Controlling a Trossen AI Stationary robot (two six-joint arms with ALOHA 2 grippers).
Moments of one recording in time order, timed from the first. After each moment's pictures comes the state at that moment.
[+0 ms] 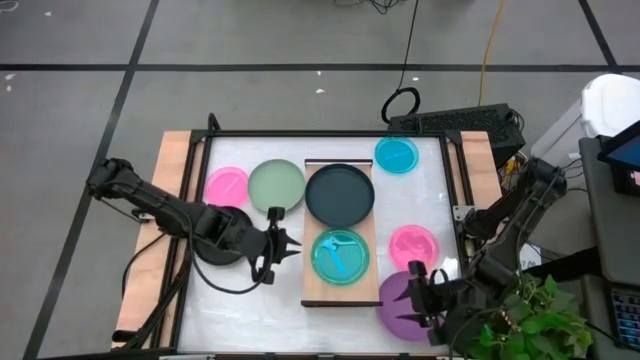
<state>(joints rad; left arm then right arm) -0.40 1.35 1.06 -0.36 -0.31 0.02 0.93 1.34 1.11 -0.58 0.46 0.63</state>
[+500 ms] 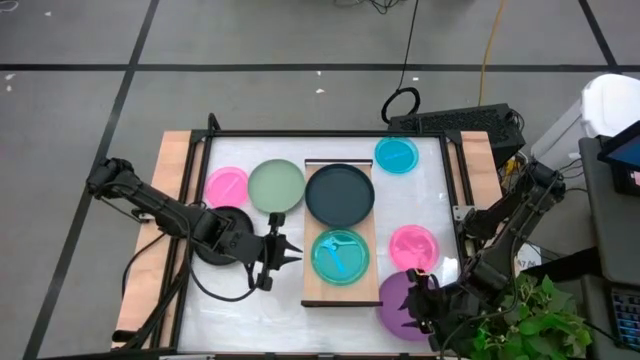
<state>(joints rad) -0.44 1.35 1.04 -0.27 -0.31 0.05 0.92 1.38 1.11 -0.62 0.30 0.71</state>
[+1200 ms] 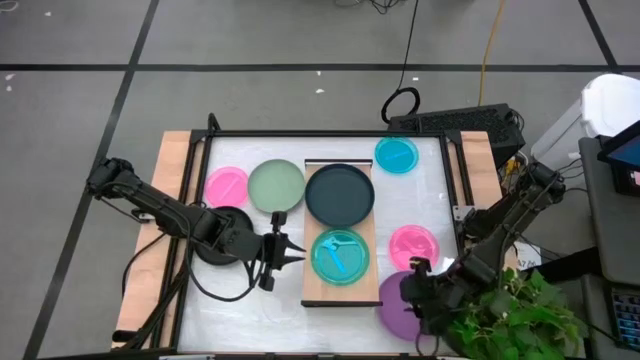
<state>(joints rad) -0.43 1.35 1.04 -0.20 -0.31 0.08 0.82 1.38 1.11 -0.81 0.15 0.84</state>
